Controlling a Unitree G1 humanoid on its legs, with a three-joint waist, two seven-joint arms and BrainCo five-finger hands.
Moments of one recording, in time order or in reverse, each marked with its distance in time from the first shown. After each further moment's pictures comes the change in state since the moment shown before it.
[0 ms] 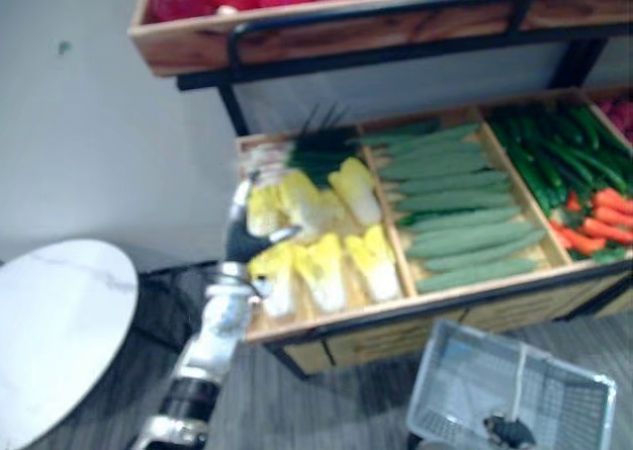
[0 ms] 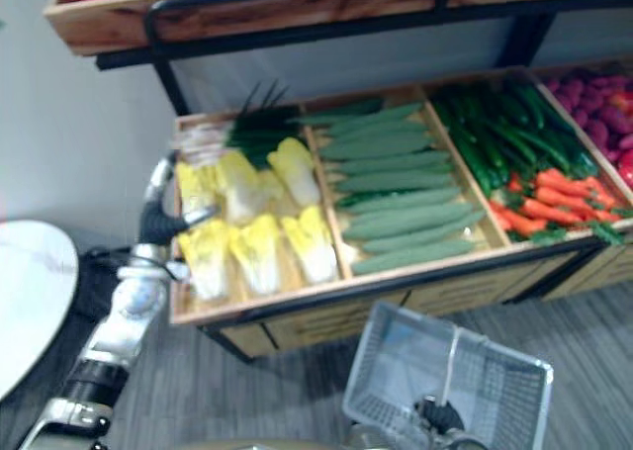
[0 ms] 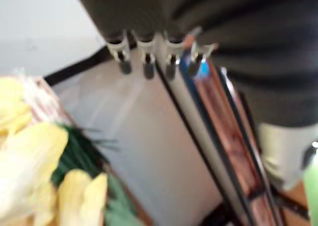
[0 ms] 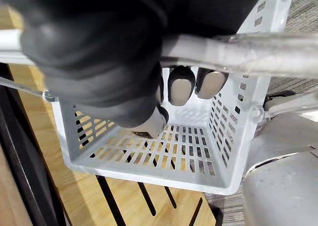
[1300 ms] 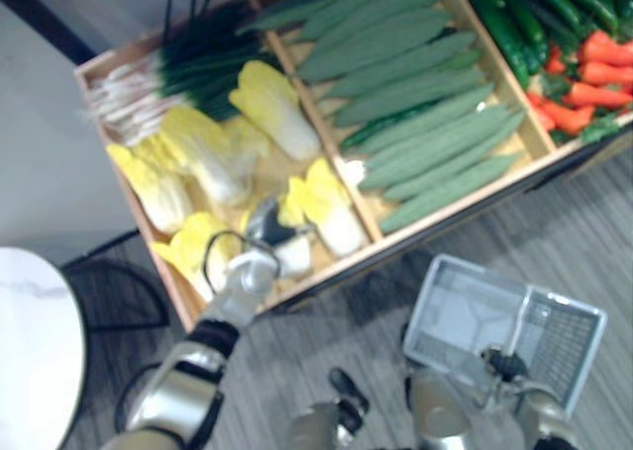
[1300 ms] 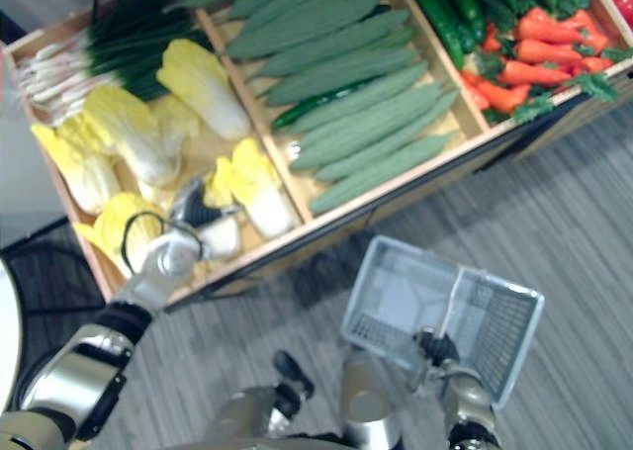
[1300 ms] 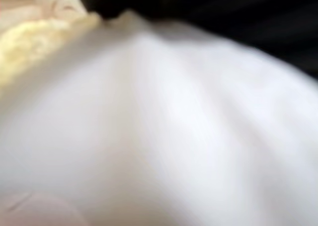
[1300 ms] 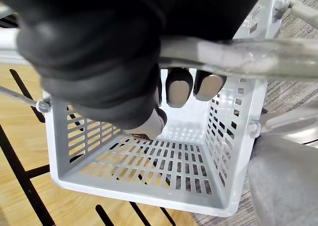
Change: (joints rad) left arm -0.367 0.015 -0.157 0.470 0.223 0.238 0.099; right arm -0.187 -0.044 0.099 -0.061 0.142 0.001 -0.093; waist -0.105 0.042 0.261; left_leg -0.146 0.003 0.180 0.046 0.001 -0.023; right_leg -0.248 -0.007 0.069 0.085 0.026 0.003
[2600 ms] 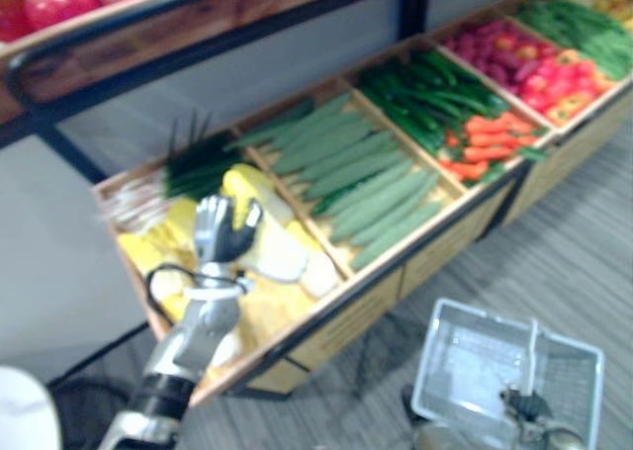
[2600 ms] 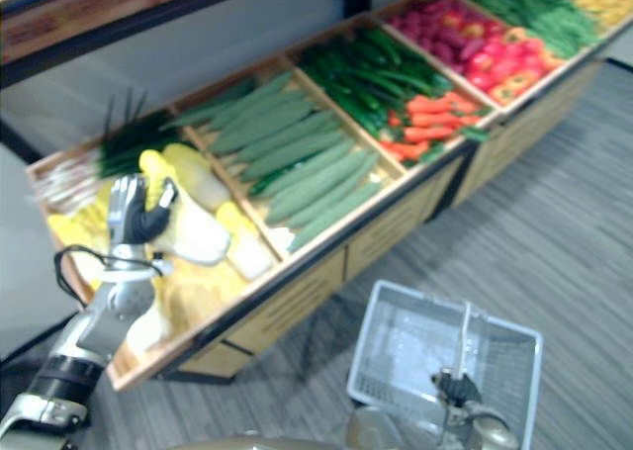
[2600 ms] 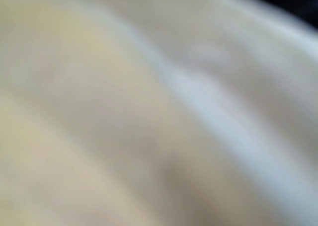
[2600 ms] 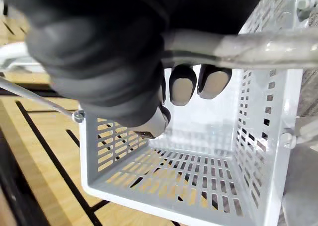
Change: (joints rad) left arm 0.364 0.135 0.124 -0.520 0.079 -0.224 0.241; right arm 0.146 -0.053 0.032 -0.012 0.060 -0.012 0.049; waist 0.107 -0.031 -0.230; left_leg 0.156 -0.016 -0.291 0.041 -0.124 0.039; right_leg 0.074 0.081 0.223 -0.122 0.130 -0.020
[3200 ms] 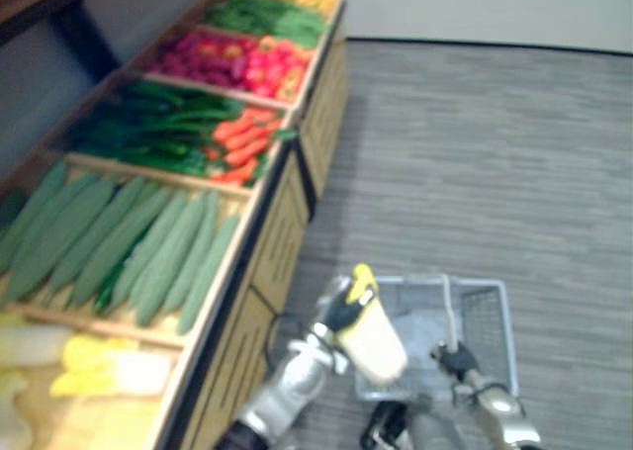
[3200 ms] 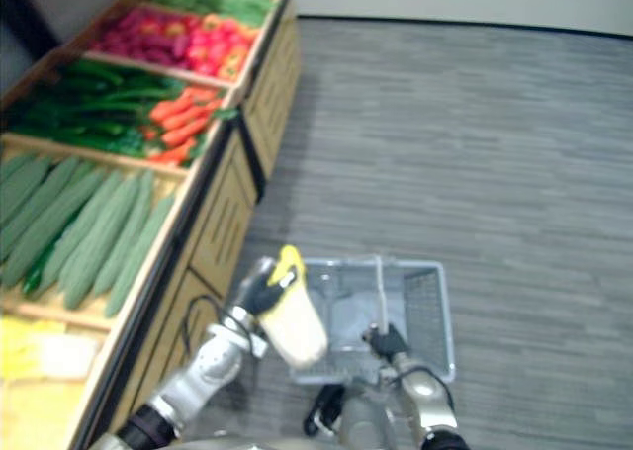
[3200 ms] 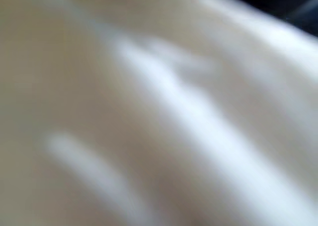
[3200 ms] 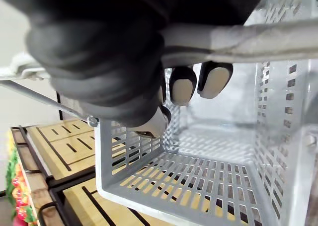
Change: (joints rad) left arm 0.164 -0.333 -0.349 0.092 -0.062 0.027 -0.267; right arm -0.034 0.083 0.465 -0.304 0.020 0.029 -0.154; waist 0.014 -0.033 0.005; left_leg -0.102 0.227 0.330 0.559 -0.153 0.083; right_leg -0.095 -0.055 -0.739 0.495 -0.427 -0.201
